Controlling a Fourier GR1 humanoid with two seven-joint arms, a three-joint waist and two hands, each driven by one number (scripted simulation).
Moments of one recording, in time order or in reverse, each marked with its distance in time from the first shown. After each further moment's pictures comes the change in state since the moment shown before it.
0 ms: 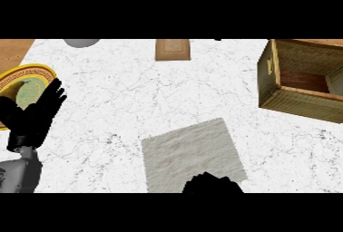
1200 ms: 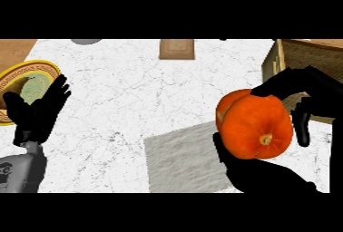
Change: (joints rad) left arm -0.036 -0.011 -0.014 0.018 -0.016 0.002 -0.006; right arm -0.882 0.027 -0.454 -0.238 -0.059 0.207 0.695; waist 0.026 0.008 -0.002
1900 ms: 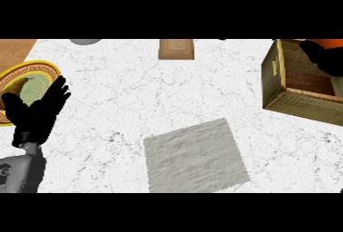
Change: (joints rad) left arm 0.008 0.000 0.007 0.000 0.004 -0.008 0.005; right arm -0.227 -0.277 -0.501 0.373 -0.204 0.075 -0.179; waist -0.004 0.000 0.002
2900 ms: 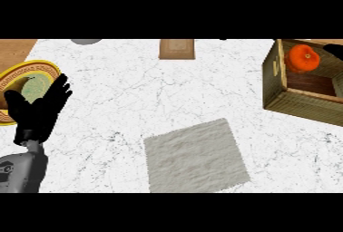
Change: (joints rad) left arm -0.016 -0.008 0.000 0.000 -0.011 0.000 0.009; right arm 0.138 -0.135 -0.188 0.454 -0.054 -0.311 -0.388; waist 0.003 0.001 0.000
